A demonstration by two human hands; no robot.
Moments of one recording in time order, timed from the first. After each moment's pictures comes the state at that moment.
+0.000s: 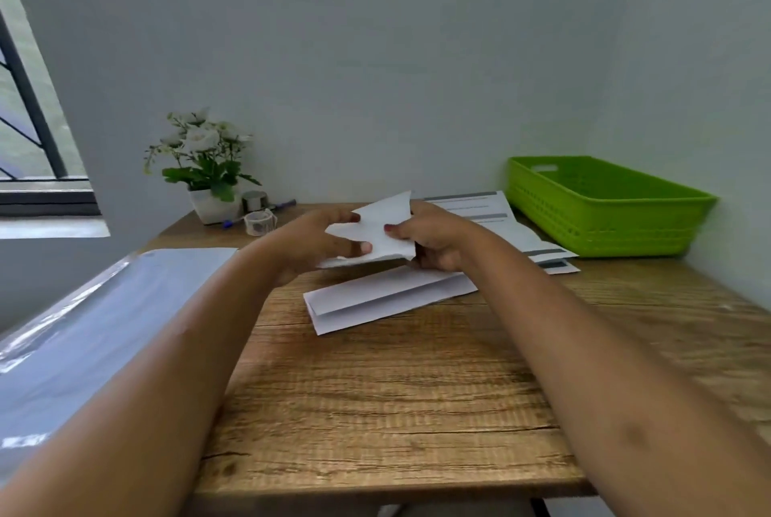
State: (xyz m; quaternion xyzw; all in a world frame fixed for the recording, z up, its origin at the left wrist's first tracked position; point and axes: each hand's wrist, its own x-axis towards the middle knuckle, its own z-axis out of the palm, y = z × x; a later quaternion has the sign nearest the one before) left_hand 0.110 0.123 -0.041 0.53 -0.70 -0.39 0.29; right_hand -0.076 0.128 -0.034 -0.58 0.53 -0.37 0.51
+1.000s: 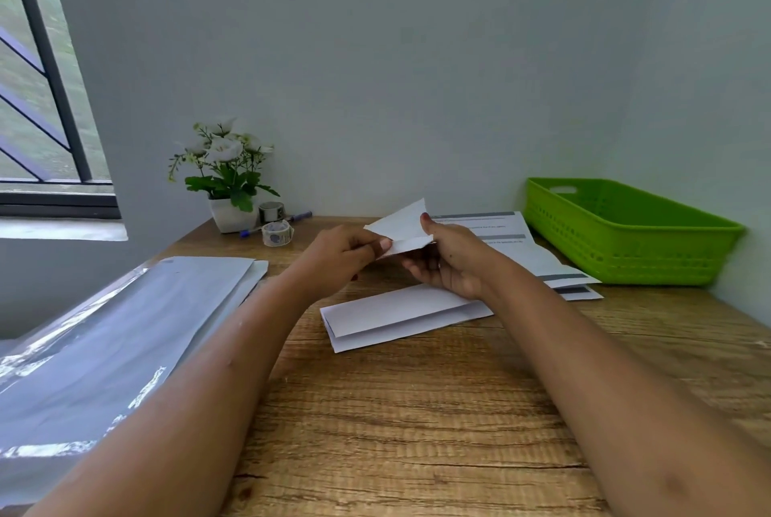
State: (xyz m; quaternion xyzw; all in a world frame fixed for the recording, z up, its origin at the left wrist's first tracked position) left_hand 0.102 0.137 -0.045 0.47 -0.79 -0.22 0.33; right_hand -0.071 0.143 -0.032 -0.43 0.48 -0.47 0.60
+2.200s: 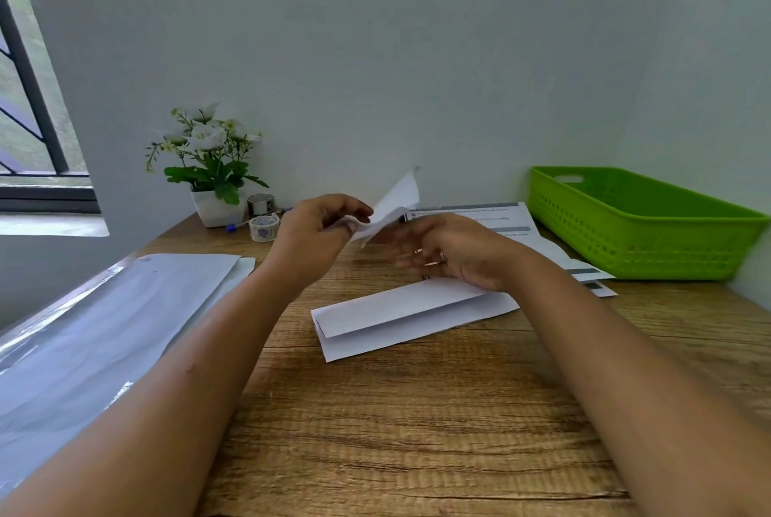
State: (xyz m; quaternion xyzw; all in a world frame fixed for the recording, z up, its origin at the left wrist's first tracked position) left_hand 0.109 0.124 -0.046 0.46 -0.71 -0.23 0.48; right_hand -0.086 0.127 -0.035 -0.66 0.45 -0.33 0.50
